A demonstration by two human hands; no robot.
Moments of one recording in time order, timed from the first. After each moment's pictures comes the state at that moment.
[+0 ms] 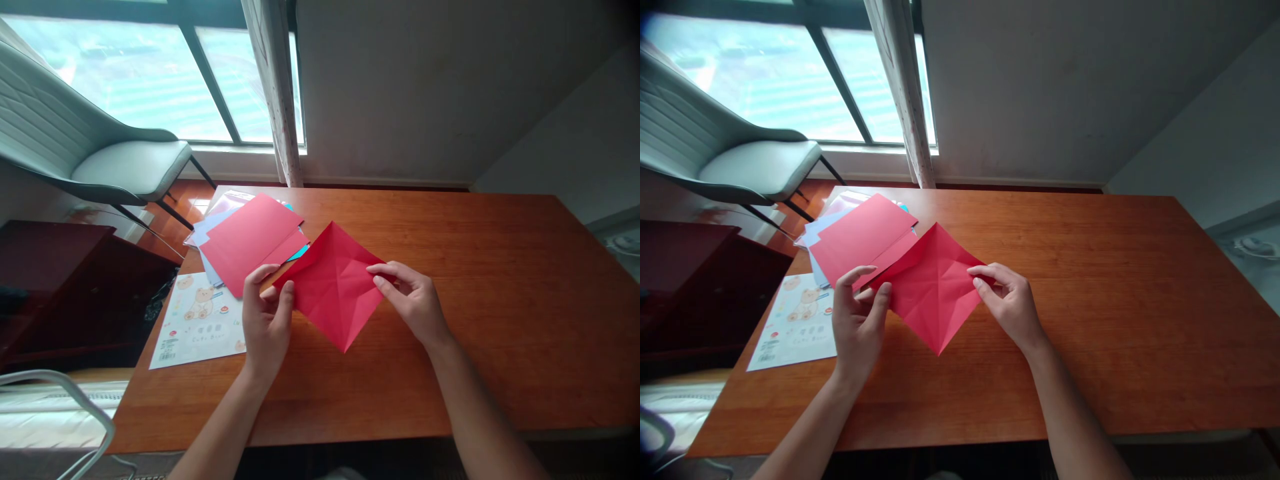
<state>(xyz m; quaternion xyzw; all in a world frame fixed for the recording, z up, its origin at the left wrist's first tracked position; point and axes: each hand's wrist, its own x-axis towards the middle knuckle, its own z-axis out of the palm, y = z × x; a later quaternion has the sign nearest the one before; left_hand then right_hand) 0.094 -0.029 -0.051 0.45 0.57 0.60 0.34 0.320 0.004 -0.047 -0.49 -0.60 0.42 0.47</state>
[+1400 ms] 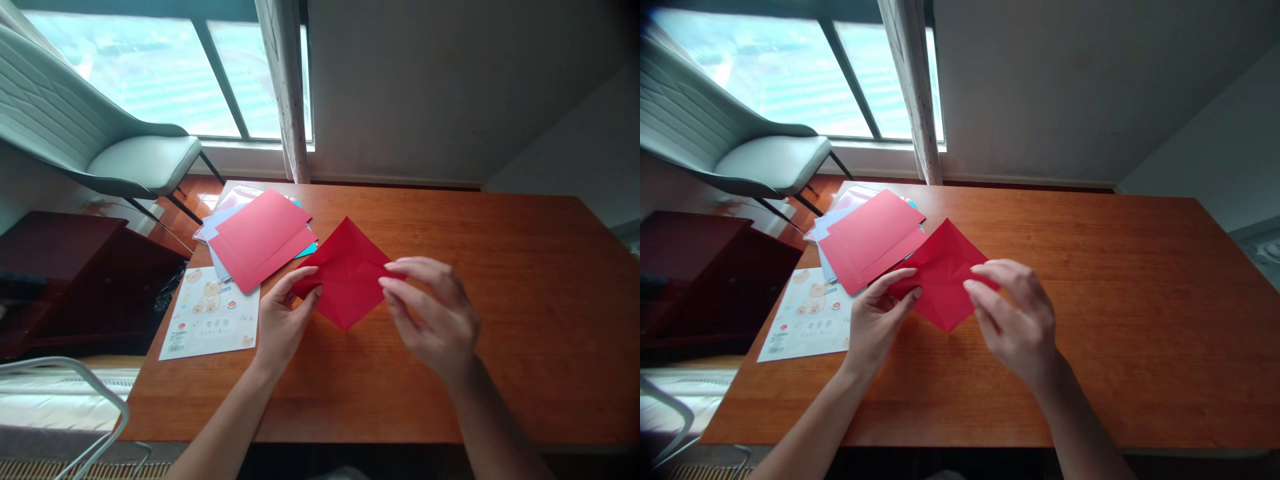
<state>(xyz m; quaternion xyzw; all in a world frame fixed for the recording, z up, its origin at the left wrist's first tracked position) 0.099 -0.026 -0.047 0.45 0.57 0.55 0.42 0.314 -0.011 -0.021 -0.42 -0.79 0.05 0.44</state>
